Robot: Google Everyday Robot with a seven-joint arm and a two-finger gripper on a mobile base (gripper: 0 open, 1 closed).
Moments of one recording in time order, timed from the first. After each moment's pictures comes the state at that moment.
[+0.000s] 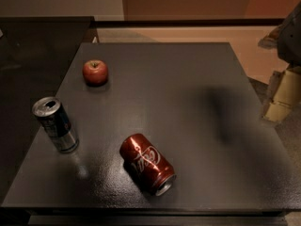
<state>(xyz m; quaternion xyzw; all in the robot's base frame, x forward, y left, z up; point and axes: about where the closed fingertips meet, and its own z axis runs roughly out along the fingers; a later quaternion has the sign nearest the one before) 0.438 -0.217 0.976 -0.60 0.78 -0.03 0.16</state>
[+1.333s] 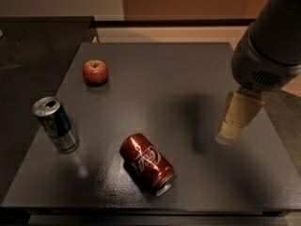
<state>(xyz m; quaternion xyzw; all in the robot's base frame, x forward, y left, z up) 0.424 -0.157 0.950 -0.57 0.80 -0.06 0.15</state>
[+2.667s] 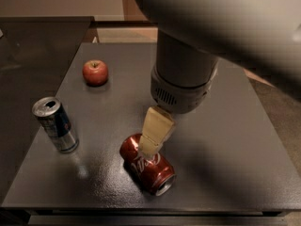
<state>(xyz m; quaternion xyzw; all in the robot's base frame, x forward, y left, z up) 0.398 -0.050 0.914 -0.44 0.90 -0.04 0.08</state>
